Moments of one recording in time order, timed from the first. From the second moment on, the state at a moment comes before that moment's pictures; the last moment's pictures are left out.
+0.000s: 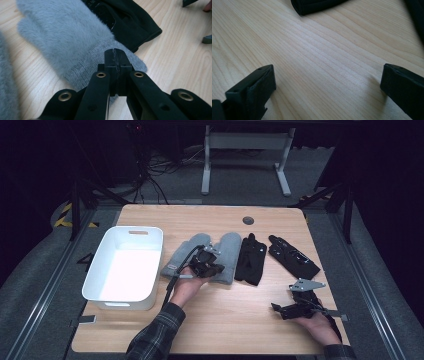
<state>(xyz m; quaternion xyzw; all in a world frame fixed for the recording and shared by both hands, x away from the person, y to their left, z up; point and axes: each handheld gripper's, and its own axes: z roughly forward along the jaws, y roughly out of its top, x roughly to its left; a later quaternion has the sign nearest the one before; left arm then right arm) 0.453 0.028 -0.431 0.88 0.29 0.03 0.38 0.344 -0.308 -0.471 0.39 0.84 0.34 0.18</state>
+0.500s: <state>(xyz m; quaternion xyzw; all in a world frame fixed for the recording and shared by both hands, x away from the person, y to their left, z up) 0.447 0.027 -0.440 0.89 0.28 0.03 0.36 0.343 -0.308 -0.471 0.39 0.84 0.34 0.18</state>
